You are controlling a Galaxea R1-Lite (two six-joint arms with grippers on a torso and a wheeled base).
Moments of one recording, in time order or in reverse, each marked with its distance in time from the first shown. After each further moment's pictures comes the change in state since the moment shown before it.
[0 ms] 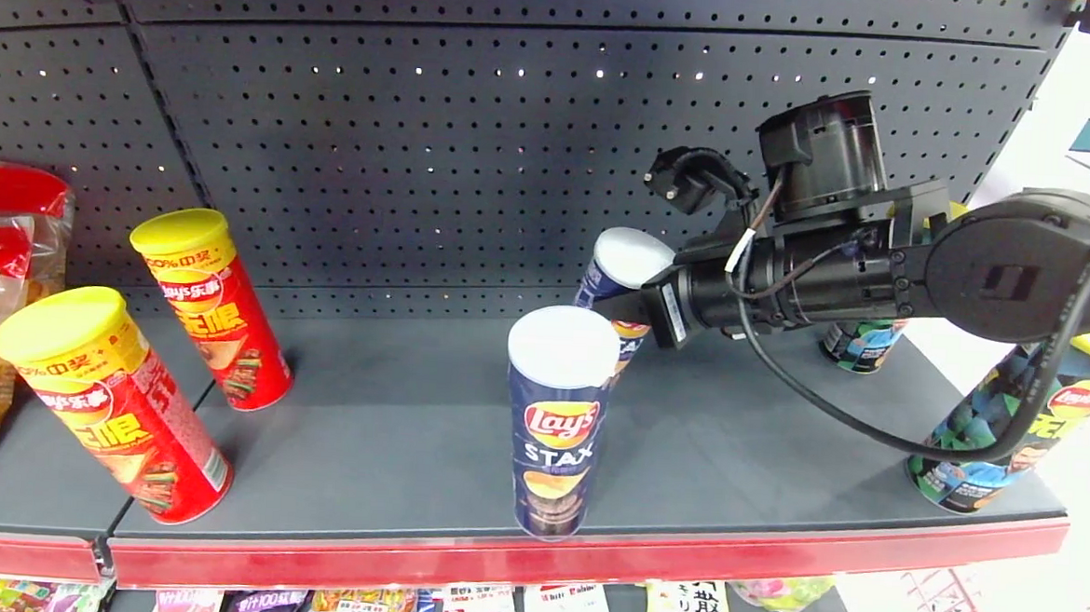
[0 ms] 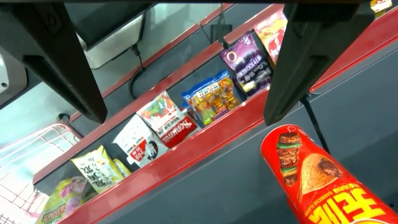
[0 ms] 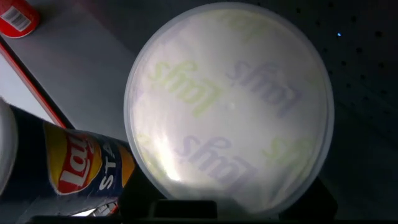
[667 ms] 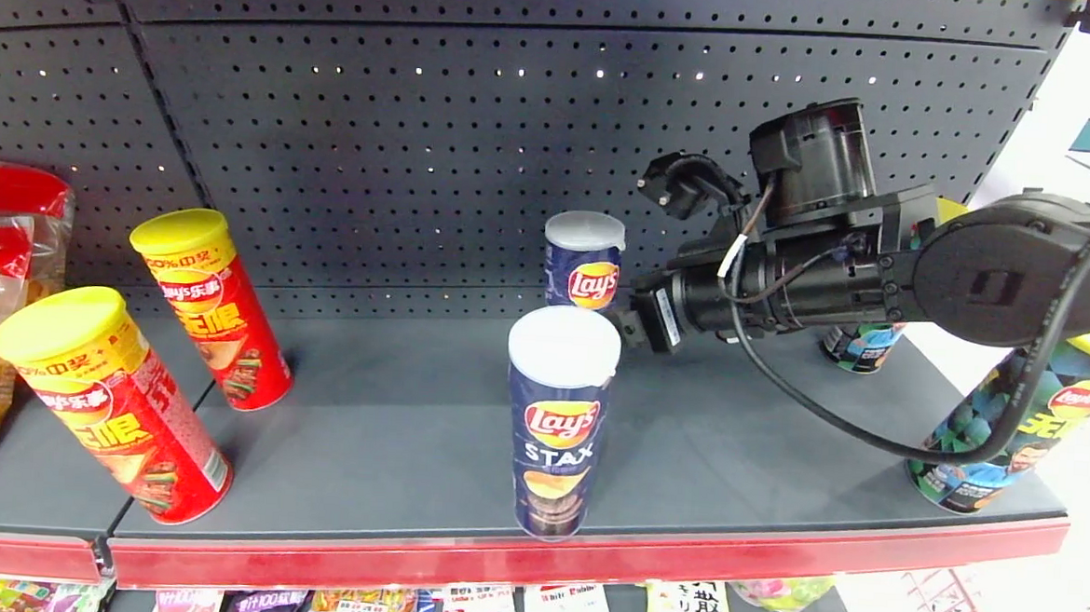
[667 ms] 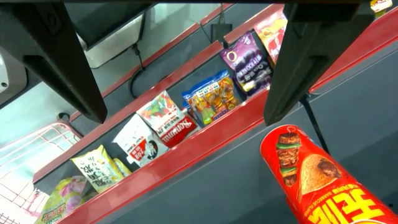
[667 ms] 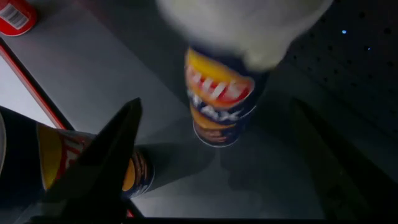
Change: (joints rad) left arm 0.000 -0.005 0.001 0.000 0.000 0.000; right arm 0.005 0.011 0.002 -0.005 -0.002 0.003
